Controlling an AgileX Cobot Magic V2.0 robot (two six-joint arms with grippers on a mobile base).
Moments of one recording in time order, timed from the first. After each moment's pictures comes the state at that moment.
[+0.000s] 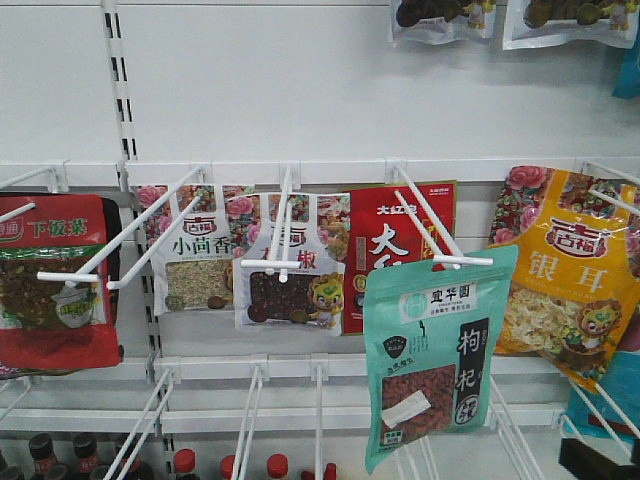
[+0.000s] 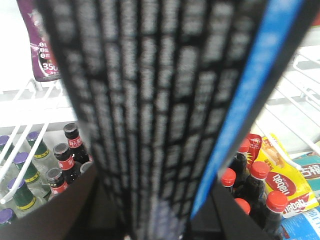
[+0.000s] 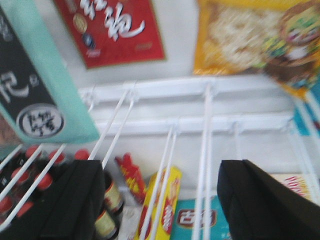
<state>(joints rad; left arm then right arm) -0.07 0.45 -0.39 -0.17 0.34 0.14 -0.04 0.95 -0.49 1.56 0.26 -1.42</state>
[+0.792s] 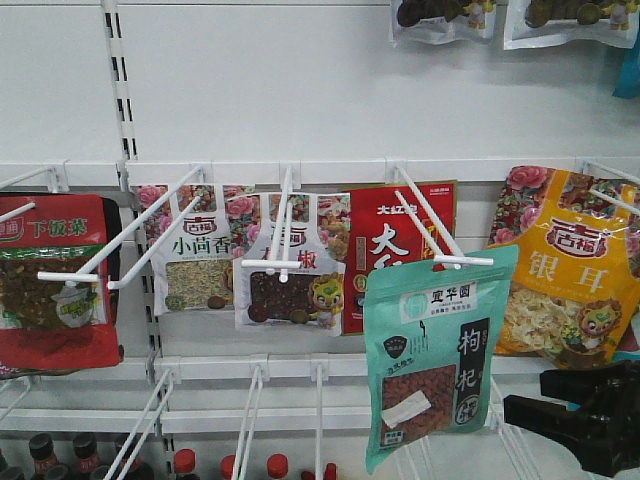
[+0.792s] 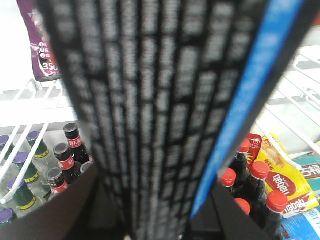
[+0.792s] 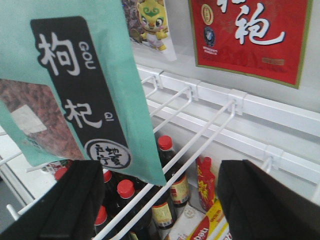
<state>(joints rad) -0.07 0.45 -0.39 -0.17 0.34 0.14 -0.29 1.39 -0.85 1.44 0.99 -1.66</state>
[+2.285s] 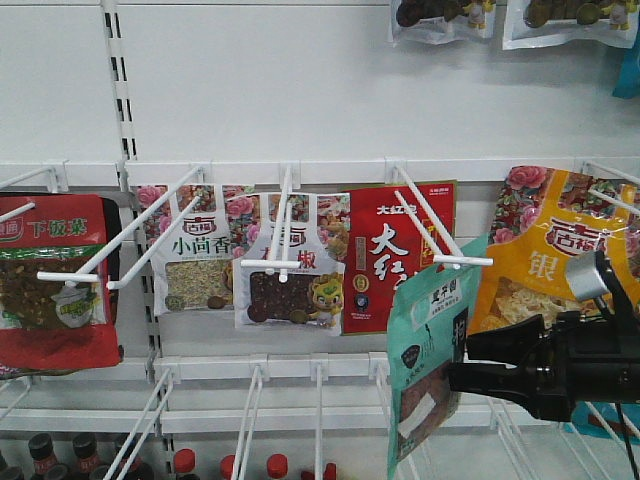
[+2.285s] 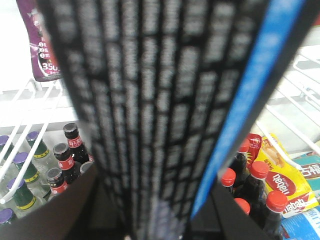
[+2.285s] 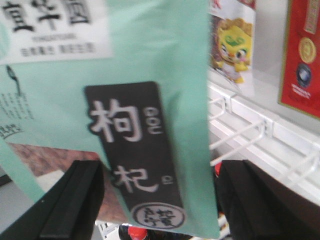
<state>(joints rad) -0.07 0.45 -0.39 -0.17 0.34 0.14 -0.19 1.63 -1.15 1.39 1.19 -1.61</state>
